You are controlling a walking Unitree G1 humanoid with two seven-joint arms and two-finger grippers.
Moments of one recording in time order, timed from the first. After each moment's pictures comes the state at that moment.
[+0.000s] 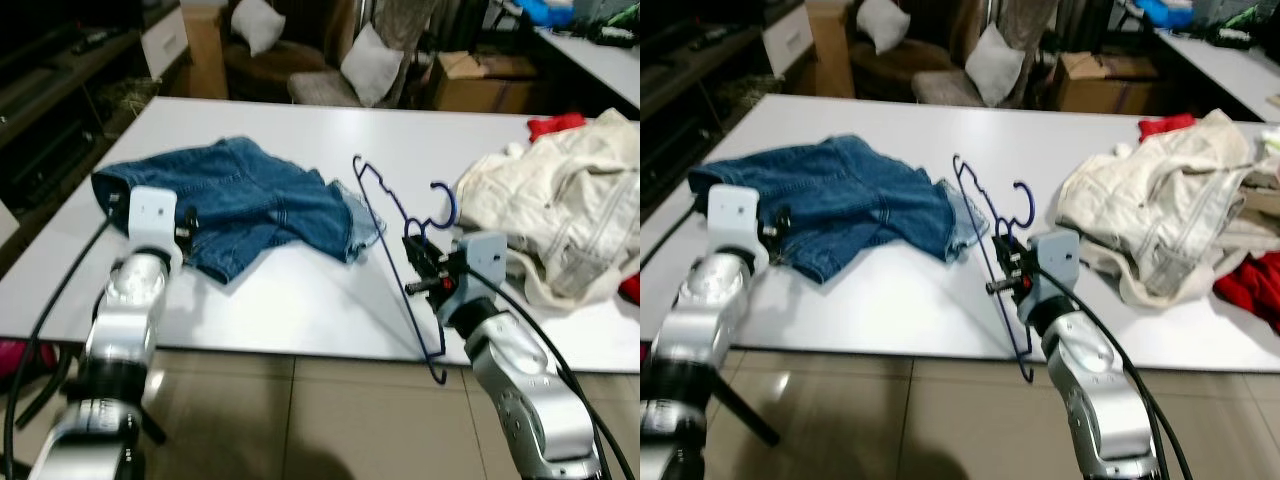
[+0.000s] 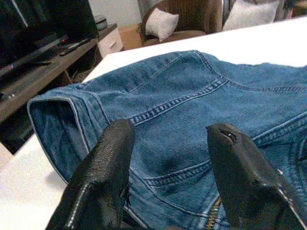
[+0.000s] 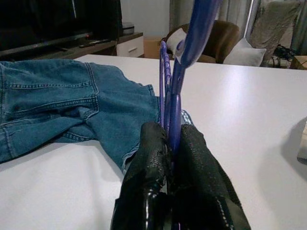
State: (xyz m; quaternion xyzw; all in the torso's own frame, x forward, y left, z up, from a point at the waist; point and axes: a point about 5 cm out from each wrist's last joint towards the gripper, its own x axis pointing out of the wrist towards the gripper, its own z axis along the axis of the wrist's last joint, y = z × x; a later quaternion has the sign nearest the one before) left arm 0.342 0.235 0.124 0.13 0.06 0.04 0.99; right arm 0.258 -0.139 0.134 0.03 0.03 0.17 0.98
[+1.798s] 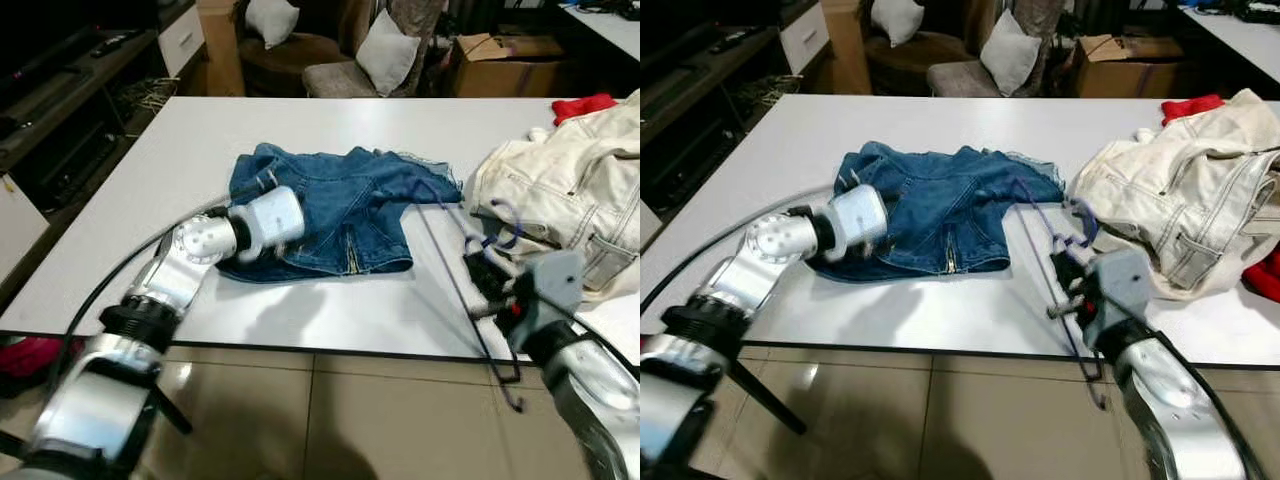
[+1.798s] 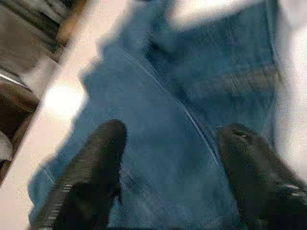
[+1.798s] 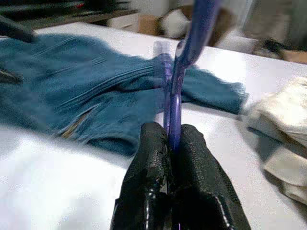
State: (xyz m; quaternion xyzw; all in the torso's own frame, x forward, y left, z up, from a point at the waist) left arm 0.354 0.141 0.146 0.43 0.03 -0.44 0.79; right arm 0.219 -0.199 0.142 -0.08 0.06 0.17 0.98
